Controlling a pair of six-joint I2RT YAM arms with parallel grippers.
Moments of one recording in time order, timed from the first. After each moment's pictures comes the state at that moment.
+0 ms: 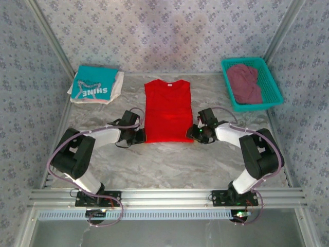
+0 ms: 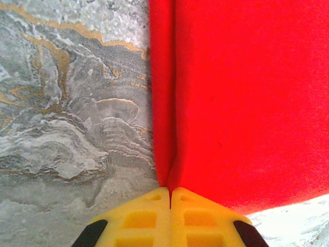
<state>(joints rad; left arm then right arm) -0.48 1.62 0.79 -0.26 0.26 -0.56 0.39 1.60 0.78 -0.25 -0.30 0.68</state>
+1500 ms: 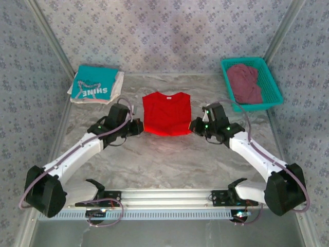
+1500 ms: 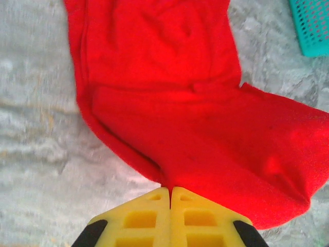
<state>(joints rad) -0.53 1.20 0.89 -0.44 0.19 -0.59 0.44 1.22 0.84 -0.39 -0.28 0.76</state>
